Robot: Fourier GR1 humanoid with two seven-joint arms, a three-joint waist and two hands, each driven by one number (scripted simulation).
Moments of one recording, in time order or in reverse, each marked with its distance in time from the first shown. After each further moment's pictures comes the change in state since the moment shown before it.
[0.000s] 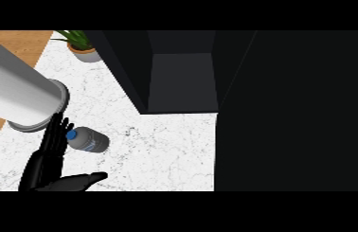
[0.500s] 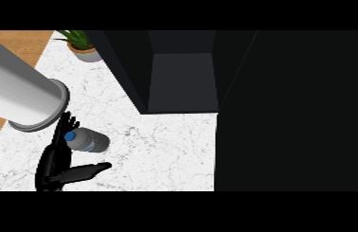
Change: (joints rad) left arm -0.126 0.014 0.069 0.325 0.000 -0.020 -0.197; right arm 0.077 0.005 -0.020 0.002 0.007 0.039 -0.075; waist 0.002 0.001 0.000
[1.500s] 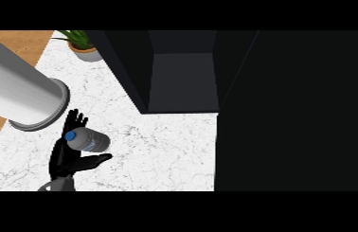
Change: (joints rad) left arm -0.229 0.042 0.114 0.504 0.078 -0.141 -0.283; right arm 0.046 -0.005 -0.085 0.012 -0.002 0.054 -0.075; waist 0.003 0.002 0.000
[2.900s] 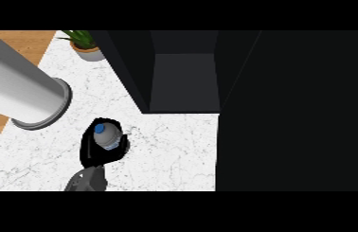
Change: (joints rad) left arm -0.084 -0.113 -0.103 0.063 0.129 -0.056 -0.226; right arm 0.023 0.038 -0.037 0.013 -0.012 0.053 -0.027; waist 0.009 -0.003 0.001
